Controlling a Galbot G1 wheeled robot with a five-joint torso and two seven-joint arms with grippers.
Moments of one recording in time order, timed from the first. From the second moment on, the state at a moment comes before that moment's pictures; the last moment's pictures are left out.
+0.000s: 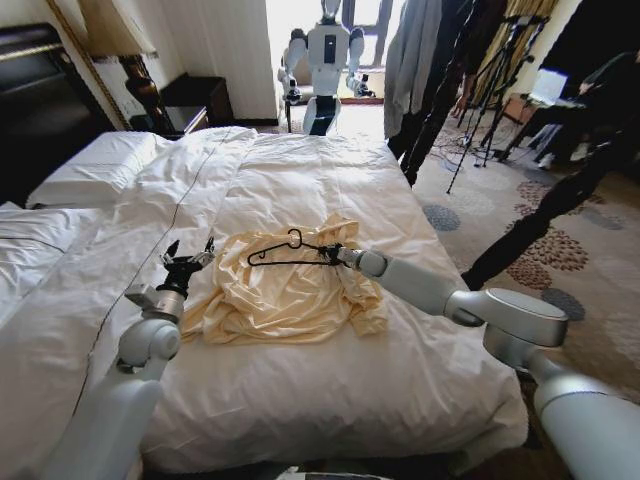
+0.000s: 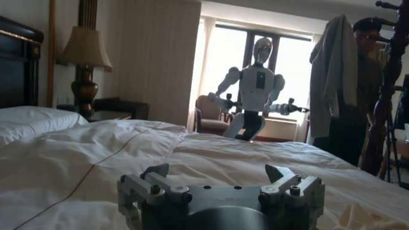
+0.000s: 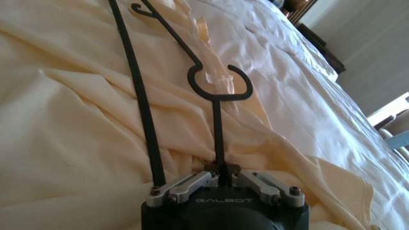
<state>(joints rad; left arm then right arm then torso) 1.11 -0.94 -0.65 -1.90 -0.74 0.10 -0.08 0.12 1.21 -1.00 0.87 0.43 0.07 -0.14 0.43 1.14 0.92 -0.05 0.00</state>
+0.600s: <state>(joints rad) 0.74 -0.84 -0.35 -1.34 -0.85 0.15 0.07 0.12 1.38 -0.99 0.74 0.43 0.11 -0.17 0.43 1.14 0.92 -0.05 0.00</state>
